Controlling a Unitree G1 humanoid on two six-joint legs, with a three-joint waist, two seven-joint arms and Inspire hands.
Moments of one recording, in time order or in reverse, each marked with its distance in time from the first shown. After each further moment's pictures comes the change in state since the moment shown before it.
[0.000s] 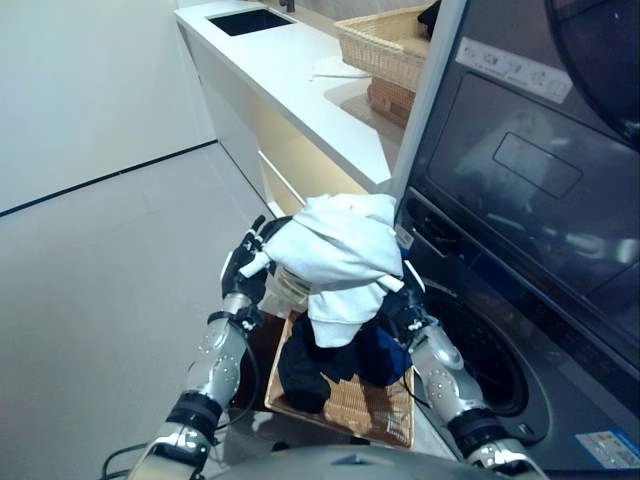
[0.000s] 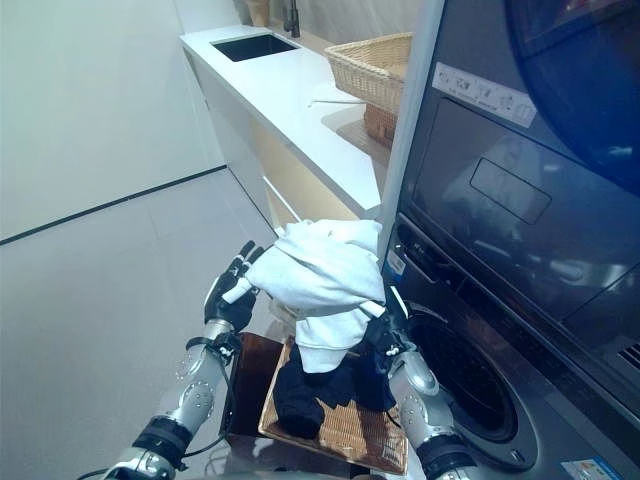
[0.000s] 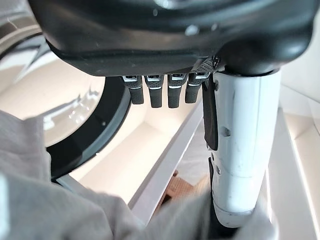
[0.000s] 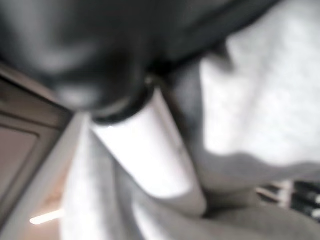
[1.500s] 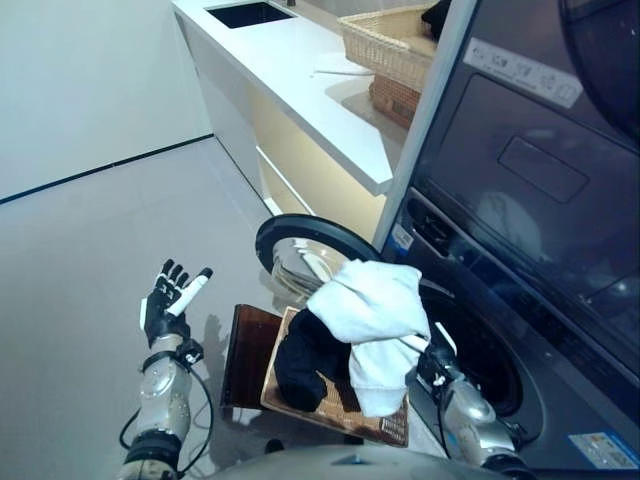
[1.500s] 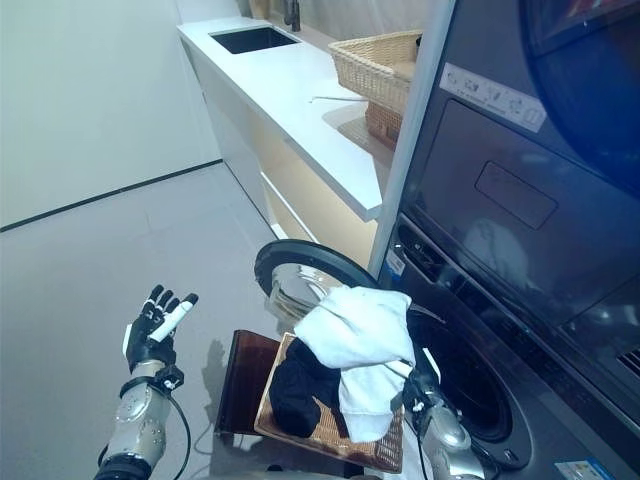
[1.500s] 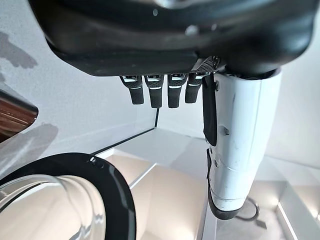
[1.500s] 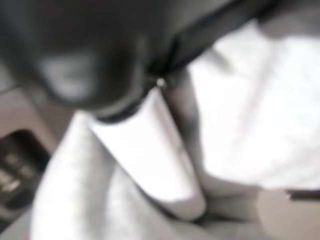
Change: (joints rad) left arm 0.110 0.063 0.283 0.123 0.197 -0.090 0.157; right arm 0.156 -0.061 -0.051 0.270 -0.263 -0.019 -0.055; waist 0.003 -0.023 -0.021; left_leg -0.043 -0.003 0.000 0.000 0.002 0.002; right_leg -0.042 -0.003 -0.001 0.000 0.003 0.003
